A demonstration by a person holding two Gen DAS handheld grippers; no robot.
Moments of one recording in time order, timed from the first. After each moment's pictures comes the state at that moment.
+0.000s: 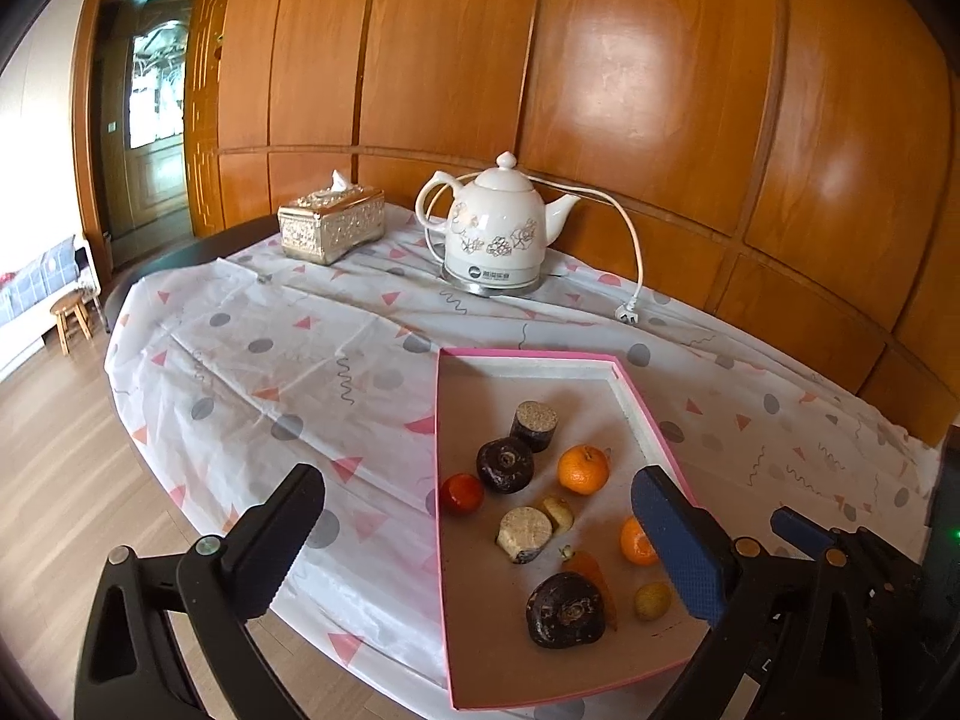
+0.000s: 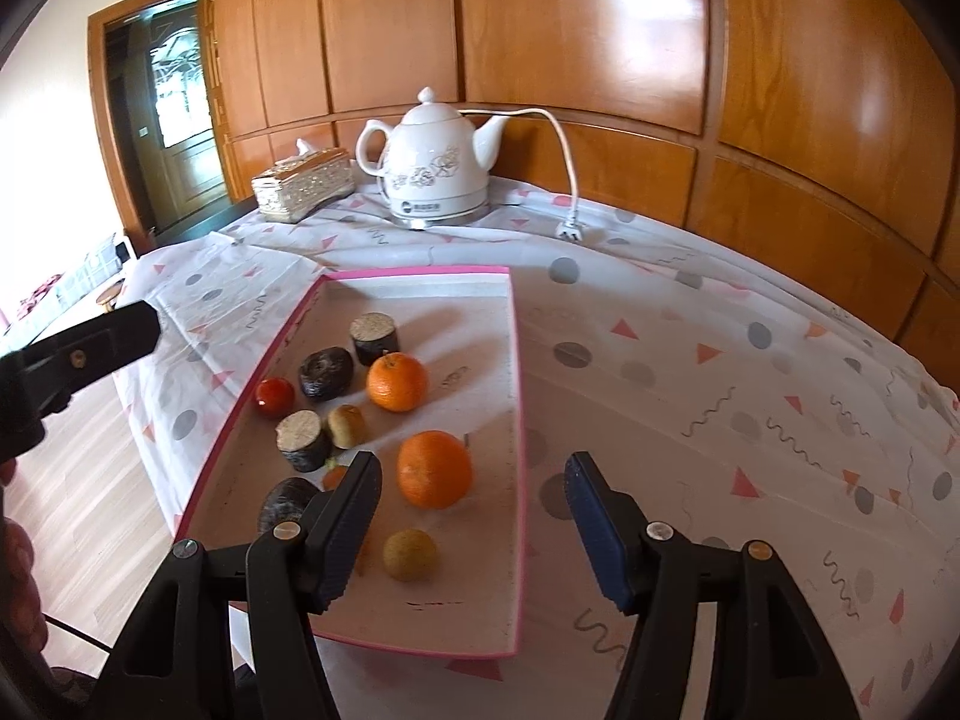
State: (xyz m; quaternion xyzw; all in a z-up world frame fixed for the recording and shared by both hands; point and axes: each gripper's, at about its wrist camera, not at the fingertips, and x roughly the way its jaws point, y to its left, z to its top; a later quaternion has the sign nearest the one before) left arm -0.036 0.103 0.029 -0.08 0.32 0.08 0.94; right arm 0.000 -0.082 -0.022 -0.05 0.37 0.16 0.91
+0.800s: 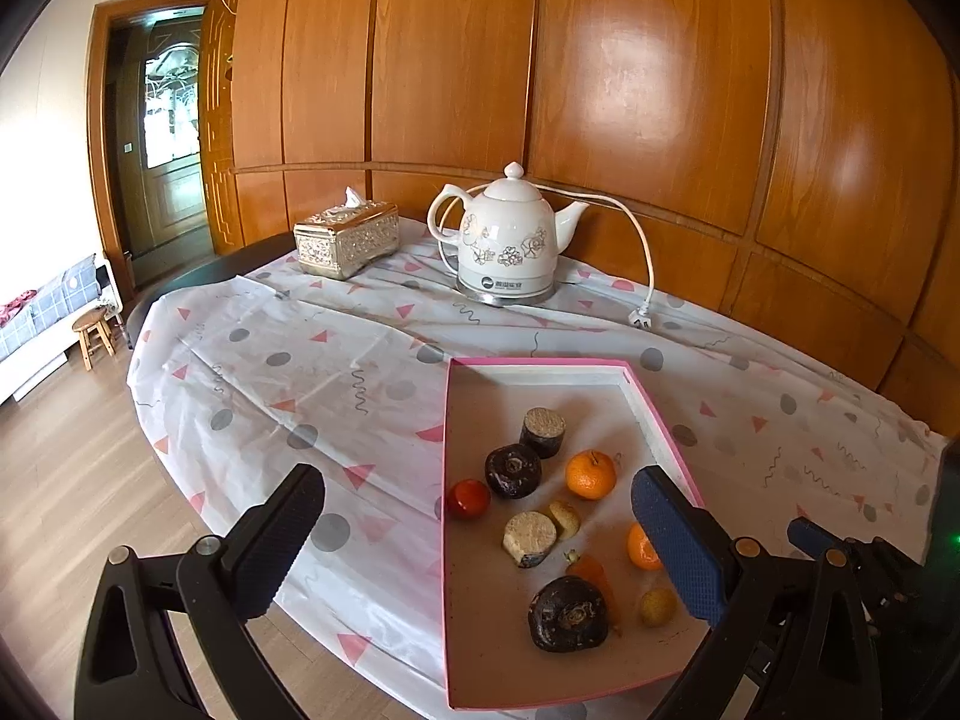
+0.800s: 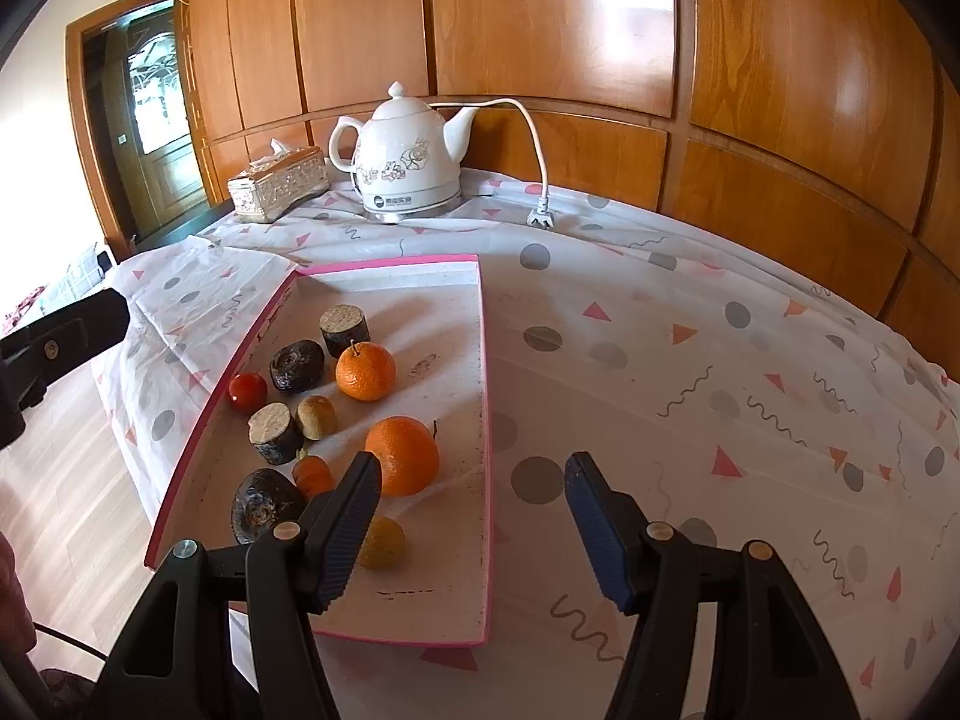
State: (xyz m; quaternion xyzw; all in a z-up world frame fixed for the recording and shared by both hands) left arm -0.040 0.090 0.031 -0.06 0.31 0.10 0.94; right arm -0.001 -0.093 -0.027 -0.04 0.37 0.14 0.92
